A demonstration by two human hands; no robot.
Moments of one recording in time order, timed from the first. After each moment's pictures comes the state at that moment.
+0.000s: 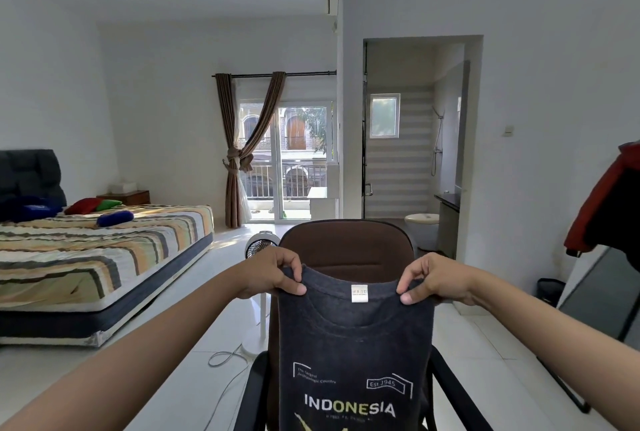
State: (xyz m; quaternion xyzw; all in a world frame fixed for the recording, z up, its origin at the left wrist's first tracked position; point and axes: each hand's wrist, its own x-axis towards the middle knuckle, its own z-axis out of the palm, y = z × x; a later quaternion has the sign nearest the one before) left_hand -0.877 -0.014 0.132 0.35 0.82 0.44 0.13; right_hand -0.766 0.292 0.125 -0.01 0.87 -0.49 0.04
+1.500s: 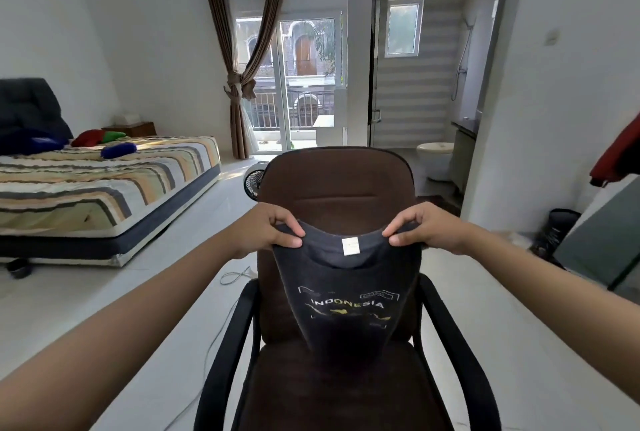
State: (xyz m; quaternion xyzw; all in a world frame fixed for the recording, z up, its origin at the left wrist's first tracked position) left_hand -0.911 0.055 0.066 0.28 0.84 0.46 0.11; right_hand -0.831 0.367 0.055 -0.06 0.86 -0.51 0.03
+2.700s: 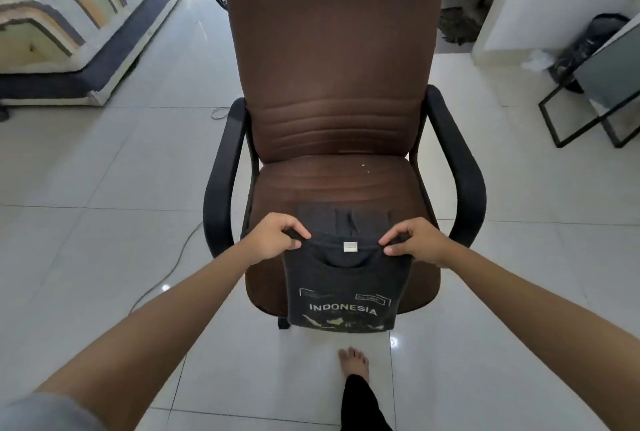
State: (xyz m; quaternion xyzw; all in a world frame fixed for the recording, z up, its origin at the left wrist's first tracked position) left_hand -0.793 0.019 -0.243 0.13 0.85 0.39 0.32; right_hand -0.691 0.305 -0.256 0.15 0.80 -0.53 0.21
